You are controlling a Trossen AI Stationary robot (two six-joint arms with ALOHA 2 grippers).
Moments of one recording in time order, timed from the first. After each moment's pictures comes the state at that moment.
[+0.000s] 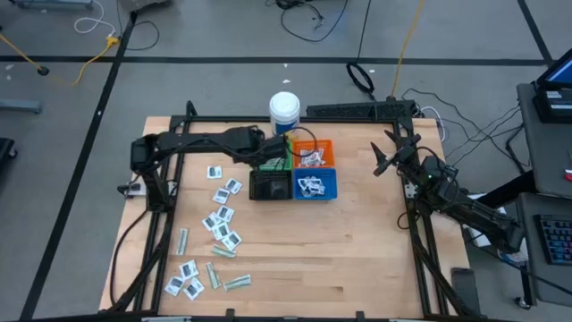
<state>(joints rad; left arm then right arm) 0.20 1.81 1.55 -1.14 -0.41 0.02 -0.58 0.08 0.02 0.18 0.26 -0.22</state>
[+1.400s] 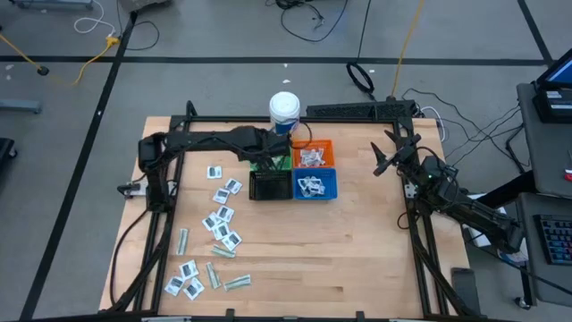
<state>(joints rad) 0.24 1.87 1.55 -1.14 -0.41 -0.33 -0.58 0.08 0.02 0.18 0.26 -0.22</state>
